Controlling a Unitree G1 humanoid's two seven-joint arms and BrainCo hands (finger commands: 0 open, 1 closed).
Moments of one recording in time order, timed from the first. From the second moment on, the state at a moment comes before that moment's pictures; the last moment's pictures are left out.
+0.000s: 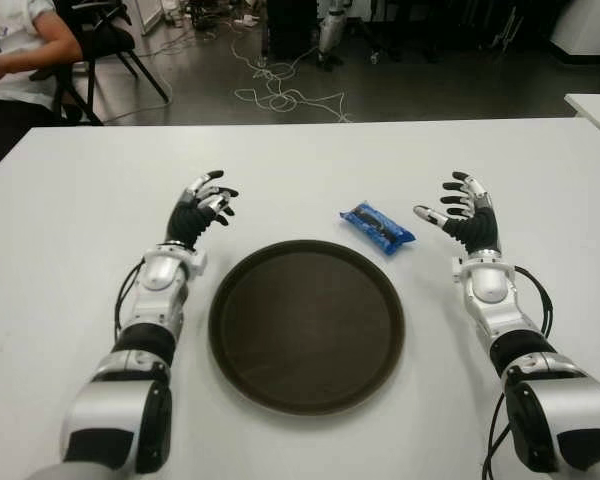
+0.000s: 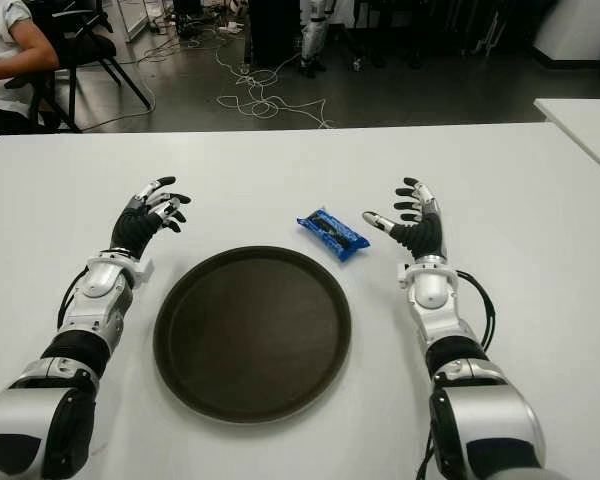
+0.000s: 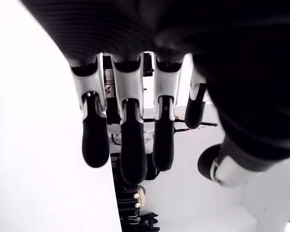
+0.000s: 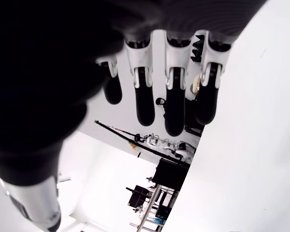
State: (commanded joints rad) left arm -0.63 0.12 0.13 1.05 -0.07 -0.42 -0.18; right arm -0.65 -0.19 -0.05 1.19 -0.15 -0.56 -0.27
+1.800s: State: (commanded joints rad) left arm -0.66 0.11 0.14 1.11 -0.05 -0.43 -0.07; right arm -0.67 -0.23 0.04 1.15 -0.26 -0.55 -0.32
